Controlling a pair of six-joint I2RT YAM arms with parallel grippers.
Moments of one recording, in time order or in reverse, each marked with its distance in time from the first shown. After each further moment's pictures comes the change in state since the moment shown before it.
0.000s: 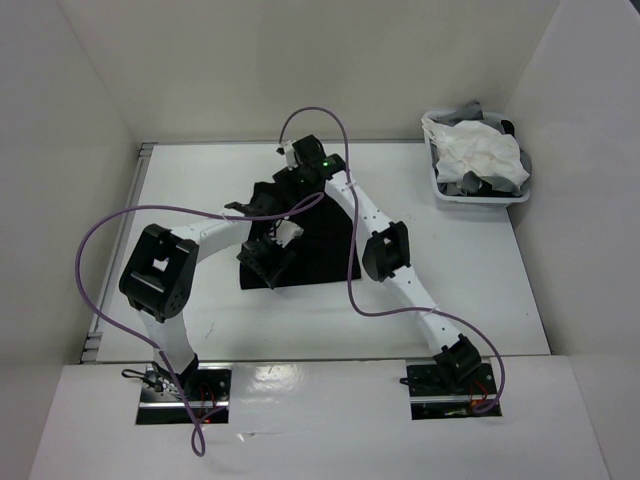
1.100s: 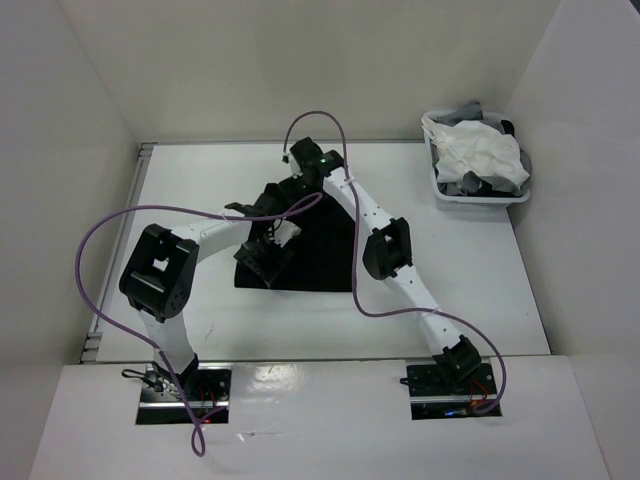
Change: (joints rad) left arm 0.000 0.000 -0.004 0.004 -0.053 -0.026; right arm 0.019 -0.094 -0.110 -0.207 0.082 0.089
